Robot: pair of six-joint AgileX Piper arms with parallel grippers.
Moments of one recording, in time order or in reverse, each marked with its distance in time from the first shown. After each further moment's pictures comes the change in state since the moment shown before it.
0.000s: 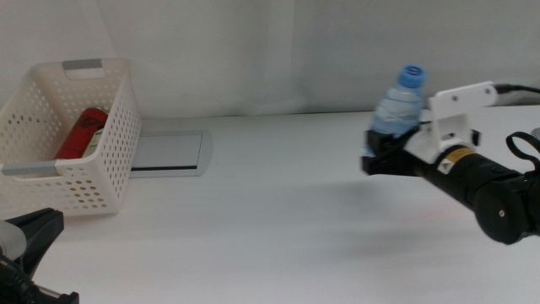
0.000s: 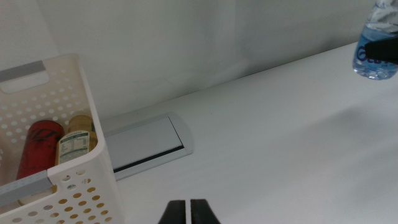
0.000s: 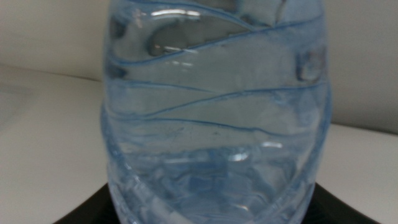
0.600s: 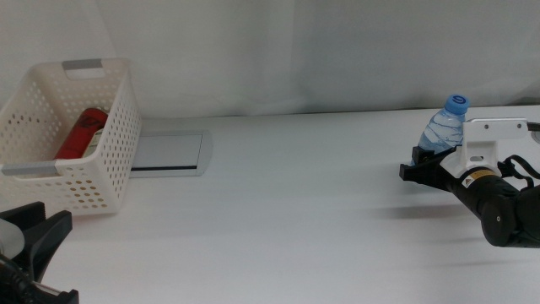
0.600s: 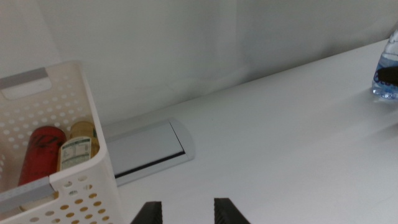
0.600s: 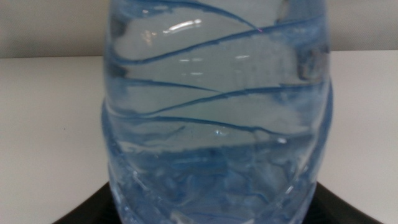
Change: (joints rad) left arm 0.000 0.000 0.000 0.000 -0.017 0.000; right arm -0.179 0.252 0.001 0.090 -0.201 -0.002
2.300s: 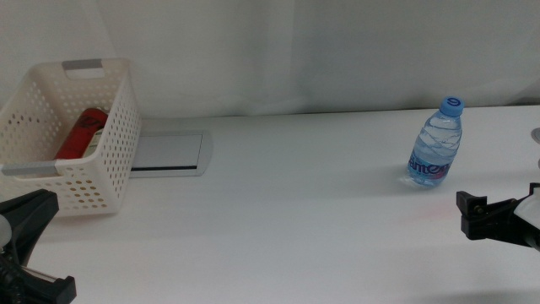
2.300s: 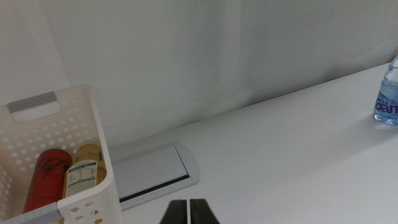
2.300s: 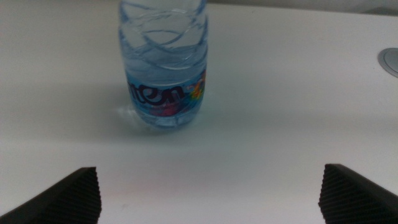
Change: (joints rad) left arm 0.000 -0.001 -0.004 0.000 -0.065 -0.006; right arm -0.002 -0.651 0.403 0.161 0.352 -0.256
